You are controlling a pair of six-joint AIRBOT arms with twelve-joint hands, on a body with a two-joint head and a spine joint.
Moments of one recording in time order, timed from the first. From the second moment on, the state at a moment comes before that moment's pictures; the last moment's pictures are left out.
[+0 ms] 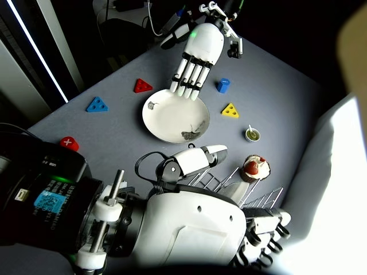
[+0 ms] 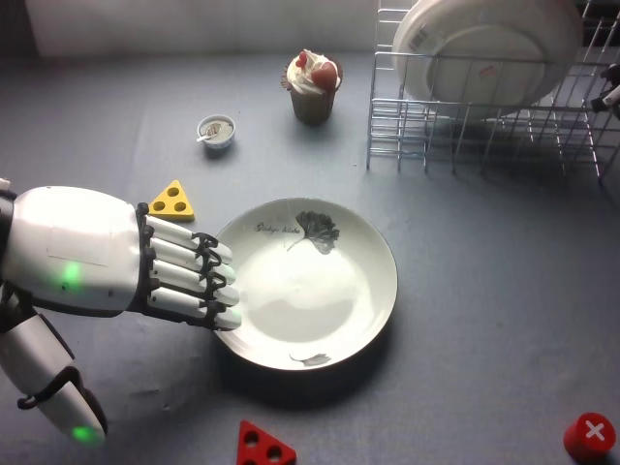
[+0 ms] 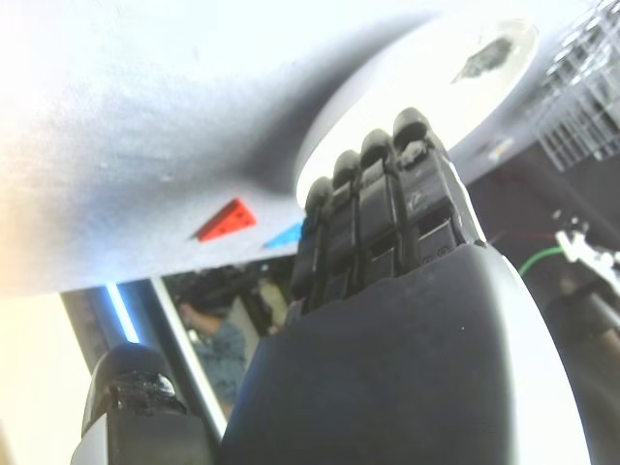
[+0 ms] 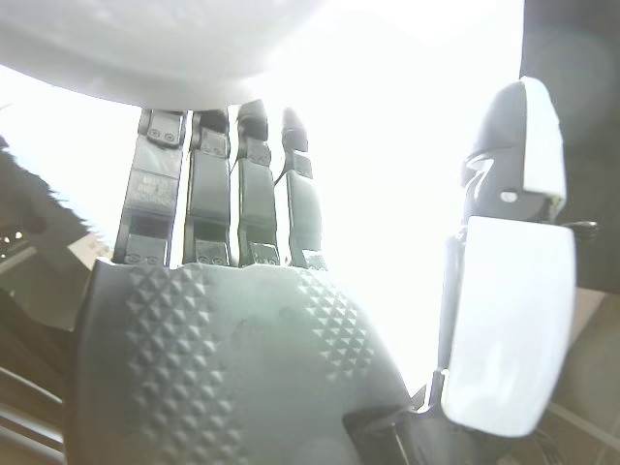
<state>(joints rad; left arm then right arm) 0.57 -1.03 1.47 1.50 -0.98 0.00 -0.16 -1.19 1.58 0.14 0.16 -0.25</state>
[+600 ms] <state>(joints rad) 0.57 -1.04 1.48 1.50 -0.94 0.00 -0.15 -1.09 1.40 -0.55 0.46 -0.21</state>
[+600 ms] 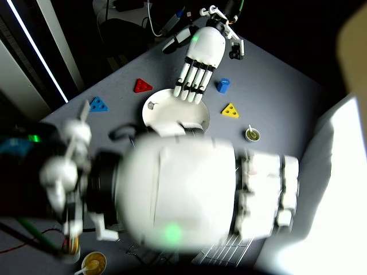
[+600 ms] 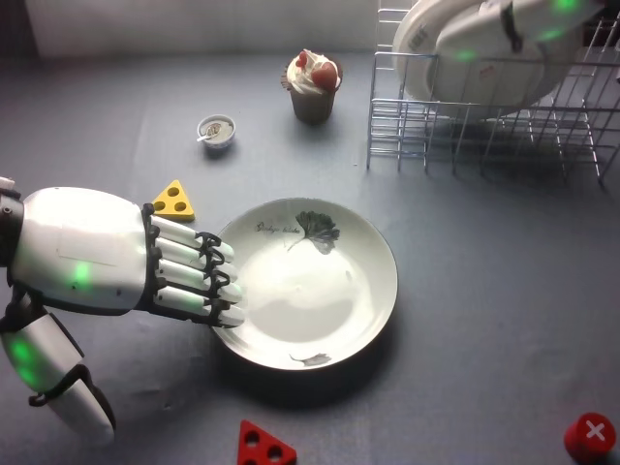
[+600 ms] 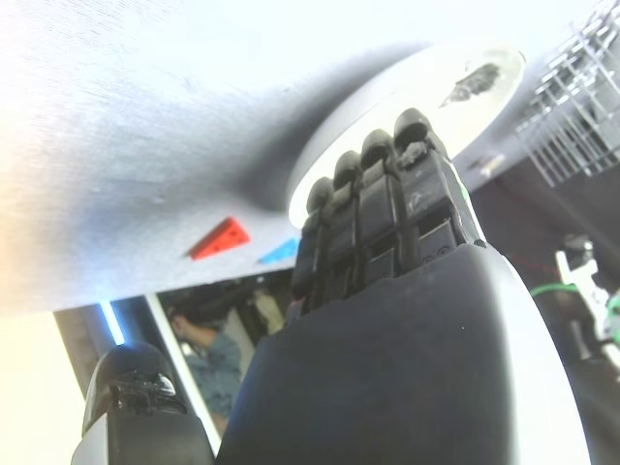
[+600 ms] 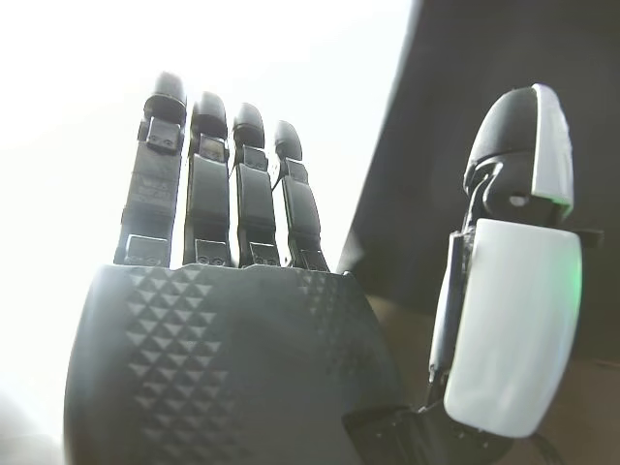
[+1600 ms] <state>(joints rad) 0.65 -1.05 1.48 1.53 -0.92 0.00 -0.30 -1.03 1.21 -1.01 0.59 -0.21</state>
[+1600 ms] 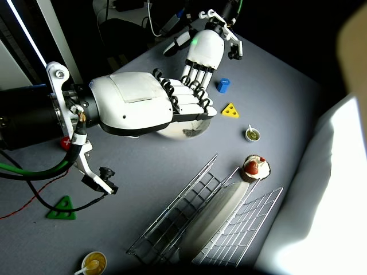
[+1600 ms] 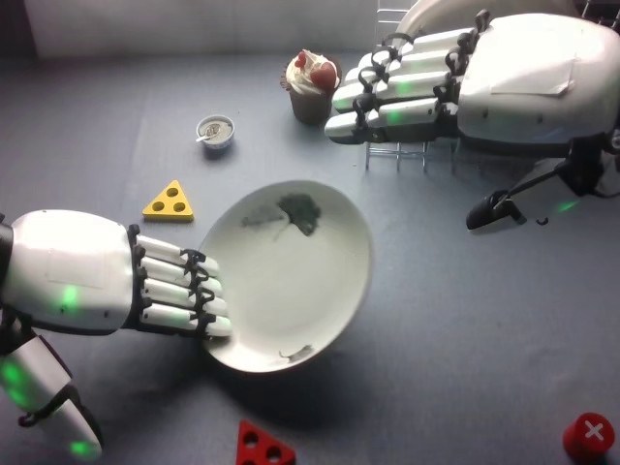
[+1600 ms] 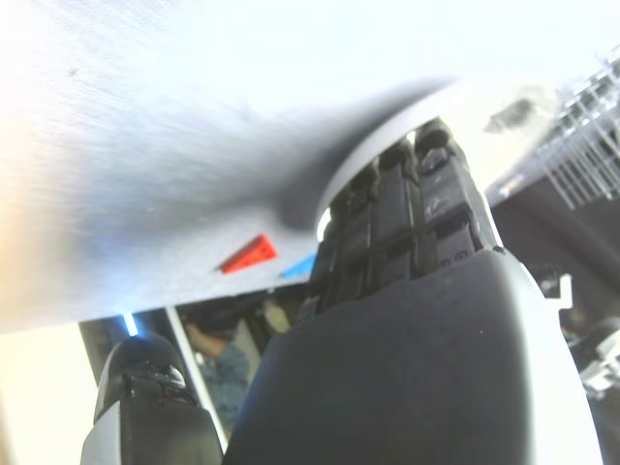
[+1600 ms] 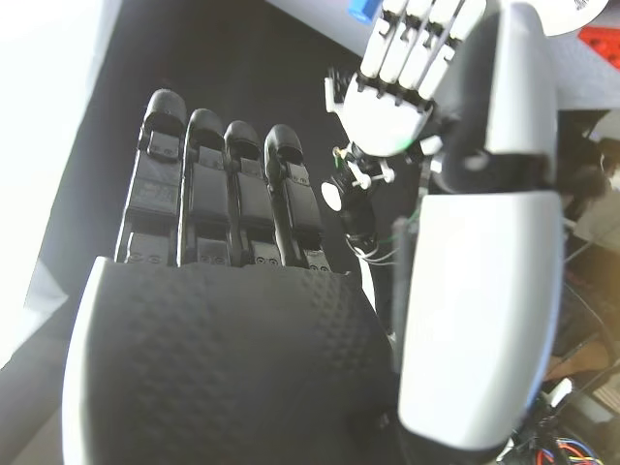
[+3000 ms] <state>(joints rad) 0.66 -1.04 1.47 1.53 -0.92 0.00 -0.42 -1.23 1.20 -0.83 0.52 -0.42</state>
